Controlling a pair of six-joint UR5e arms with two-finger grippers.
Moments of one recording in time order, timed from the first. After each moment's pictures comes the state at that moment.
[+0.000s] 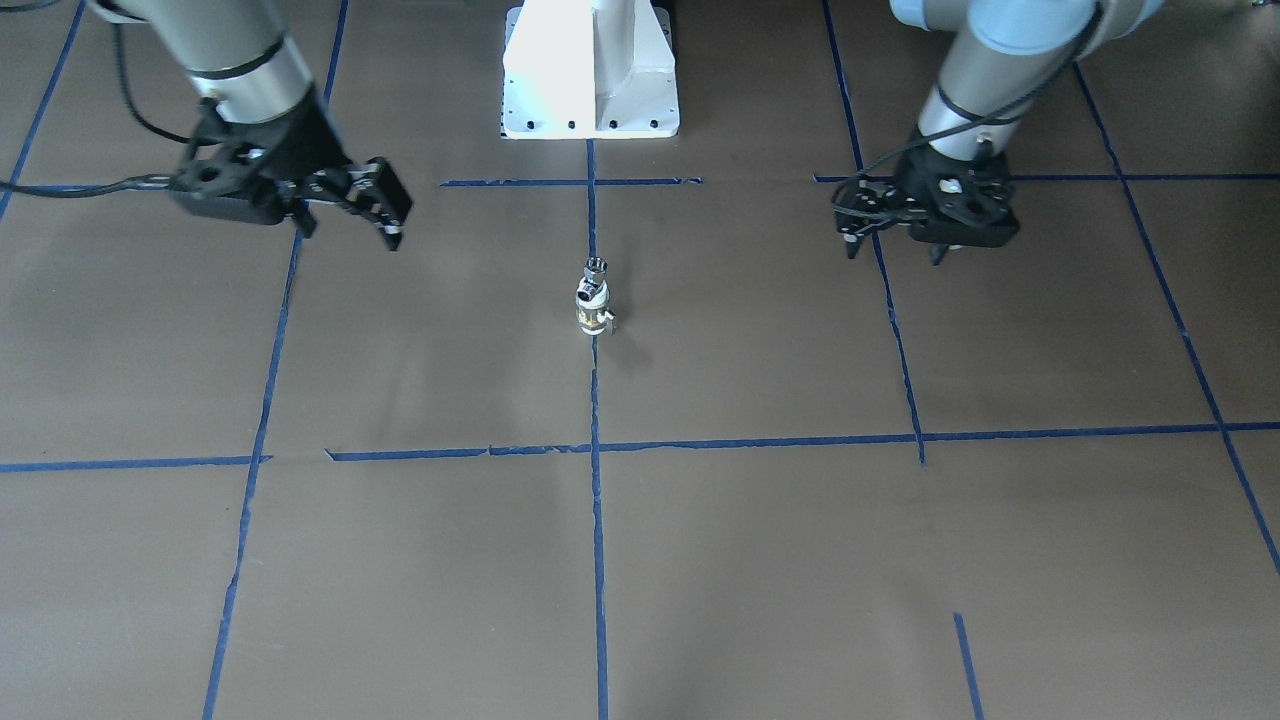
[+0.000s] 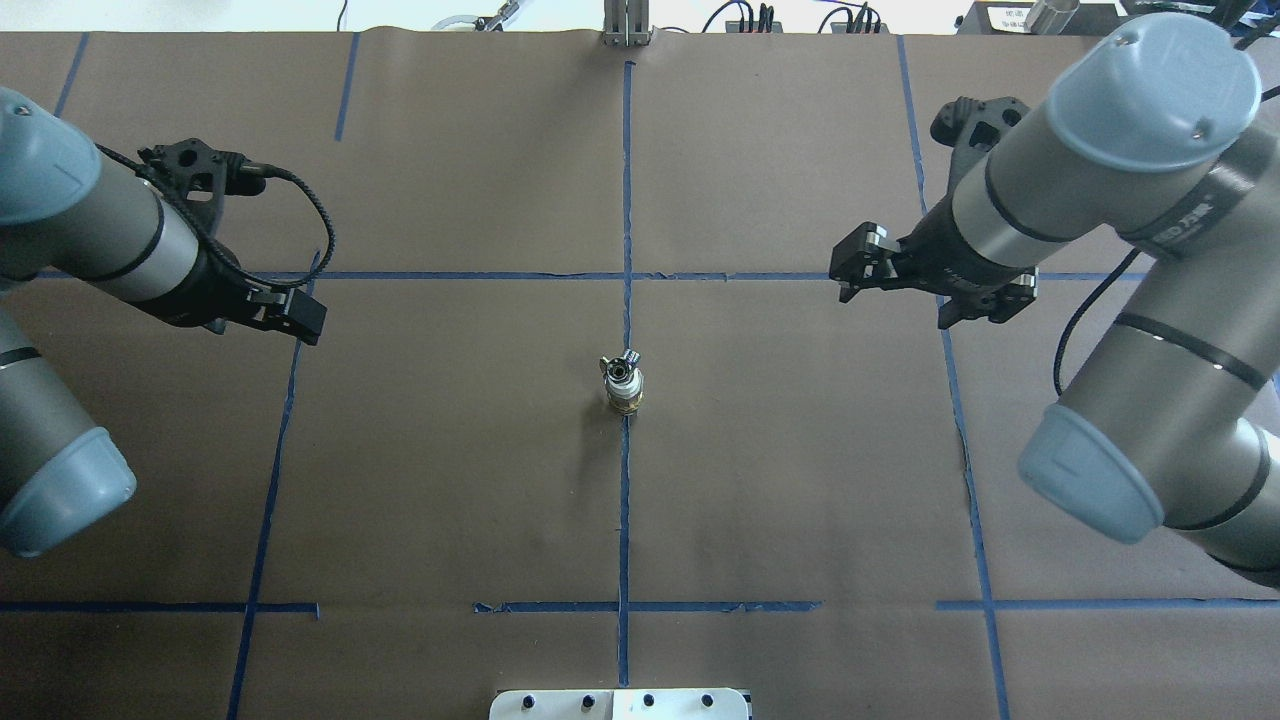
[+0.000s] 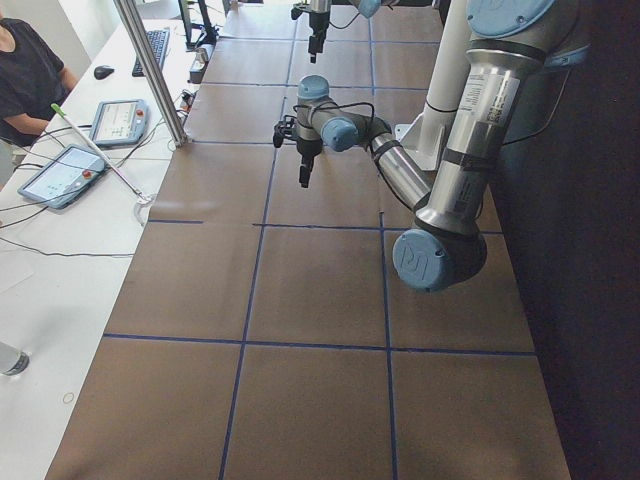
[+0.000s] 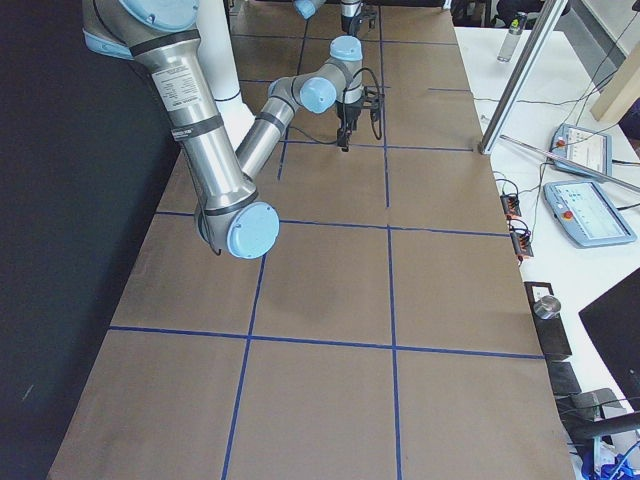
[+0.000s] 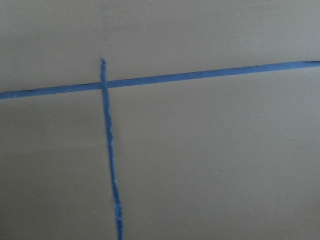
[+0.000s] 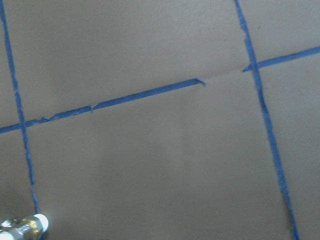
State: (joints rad) left arm -0.85 -1.81 -2.04 -1.53 -2.08 -0.79; right arm 0.83 -1.20 2.09 -1.76 2.08 1.18
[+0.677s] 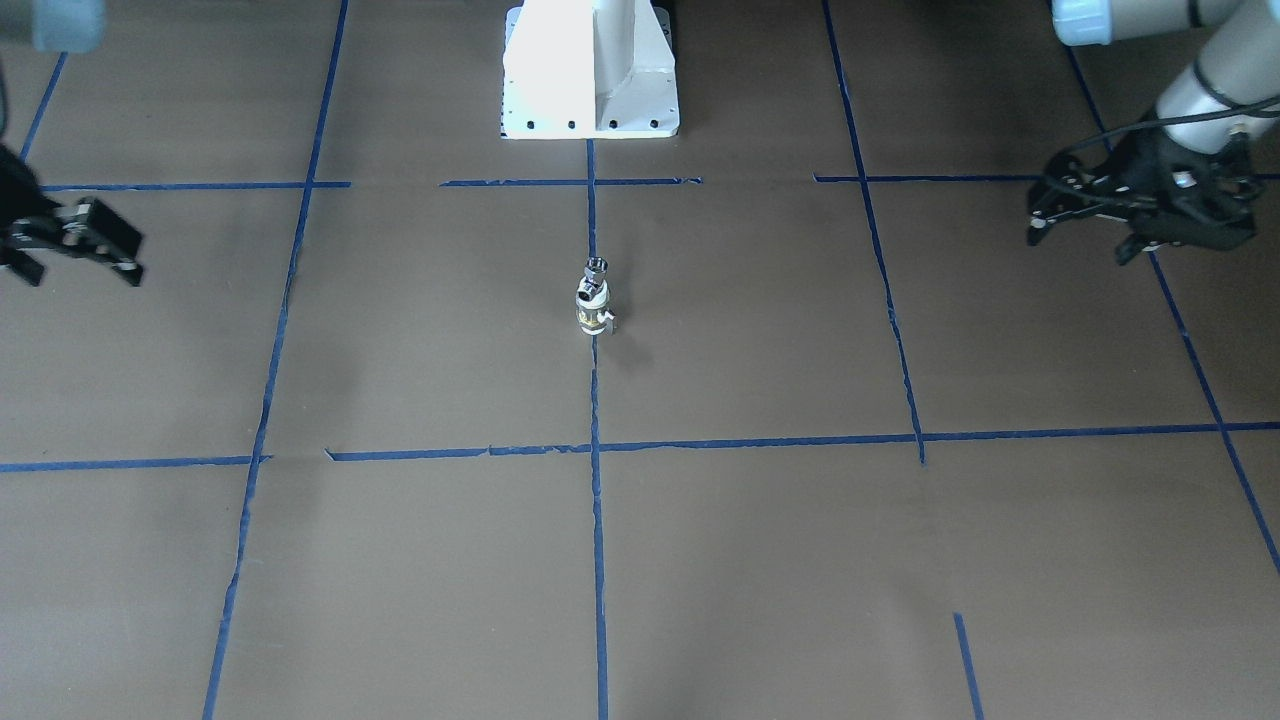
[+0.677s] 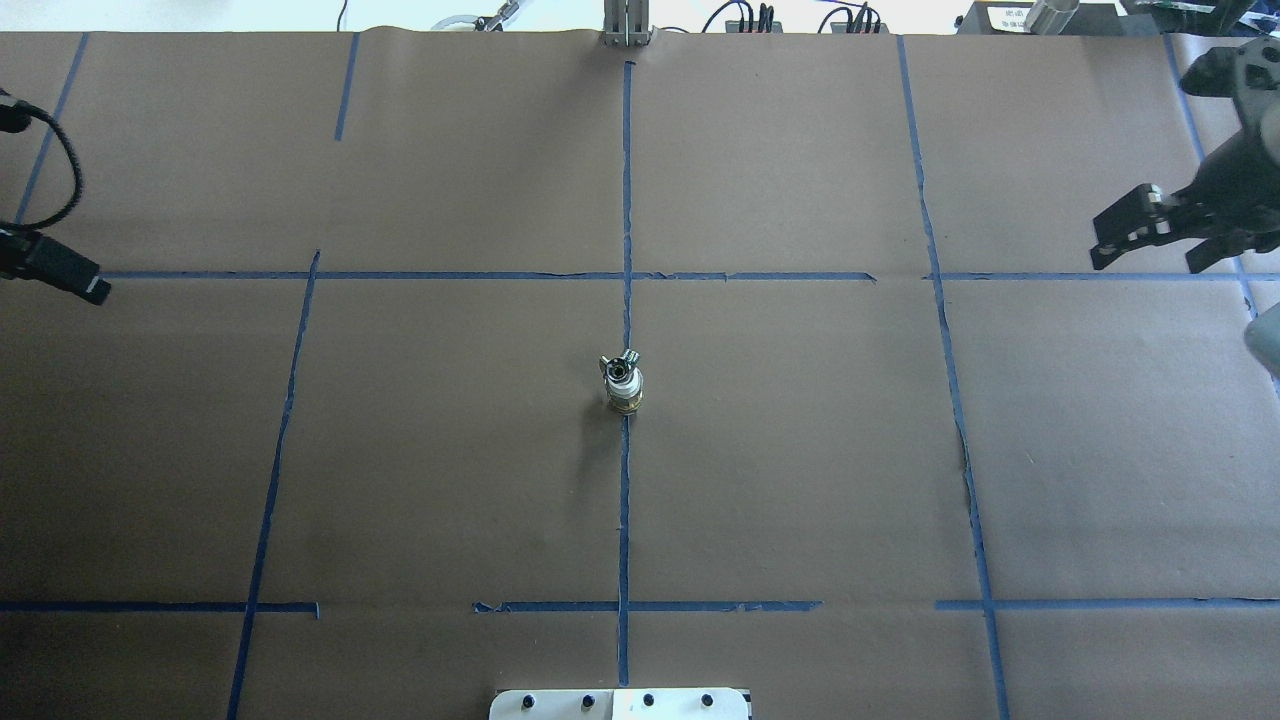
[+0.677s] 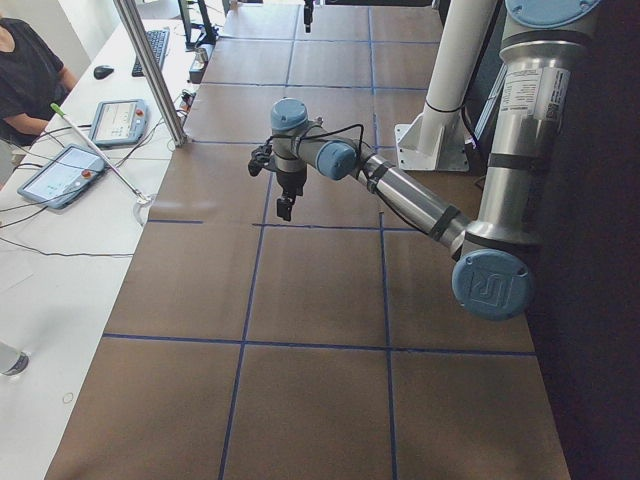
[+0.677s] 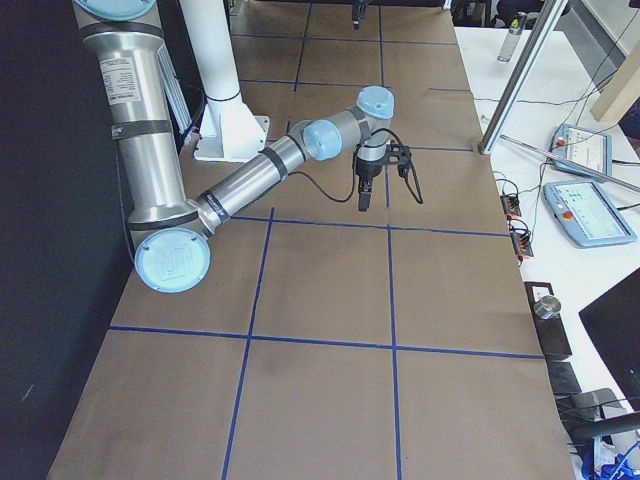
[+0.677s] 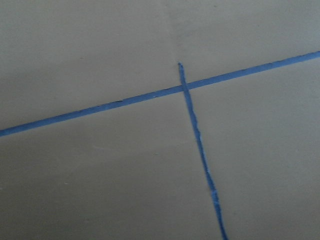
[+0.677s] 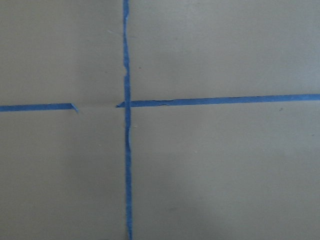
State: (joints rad) left arm -1.16 -1.62 -2.03 -1.51 -2.28 -0.30; right arm 1.19 -1.44 1.99 -1.76 2.28 0.52
